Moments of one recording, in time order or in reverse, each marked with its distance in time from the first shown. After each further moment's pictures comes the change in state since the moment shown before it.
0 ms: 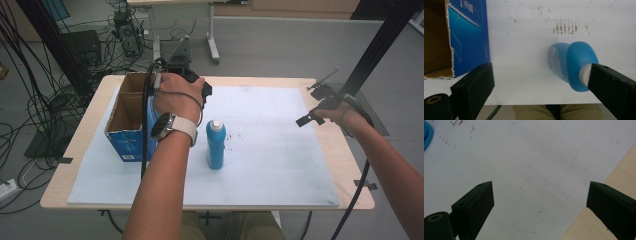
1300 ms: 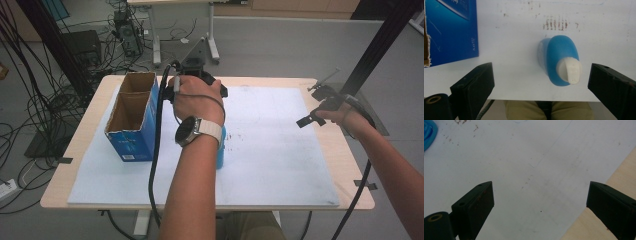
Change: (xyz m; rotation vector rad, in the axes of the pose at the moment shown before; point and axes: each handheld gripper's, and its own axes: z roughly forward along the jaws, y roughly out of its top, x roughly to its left) left arm -0.035 -0.009 0.001 0.012 0.011 -0.049; right arm 0.003 -0.003 -0.002 -0.012 0.009 -0.025
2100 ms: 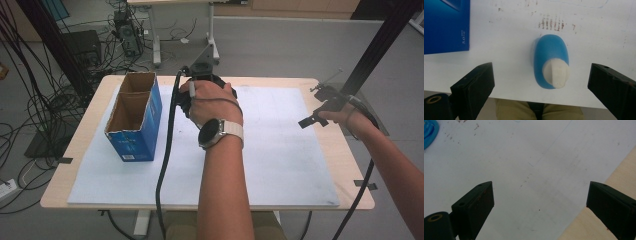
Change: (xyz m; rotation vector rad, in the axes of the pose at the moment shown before) left arm -0.022 -0.003 0.012 -0.001 0.004 -0.083; right arm -0.005 -0.006 -0.002 -0.012 0.011 -0.019
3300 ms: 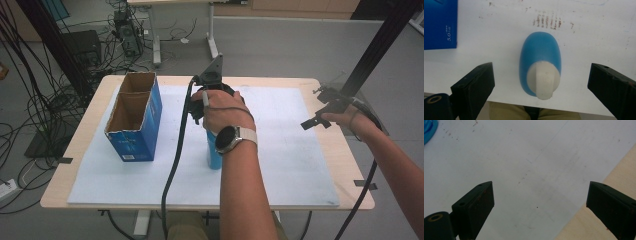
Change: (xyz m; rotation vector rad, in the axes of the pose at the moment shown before) left arm -0.019 -0.003 0.027 0.008 0.011 -0.020; right arm -0.007 -0.008 0.001 -0.006 0.013 -0.004
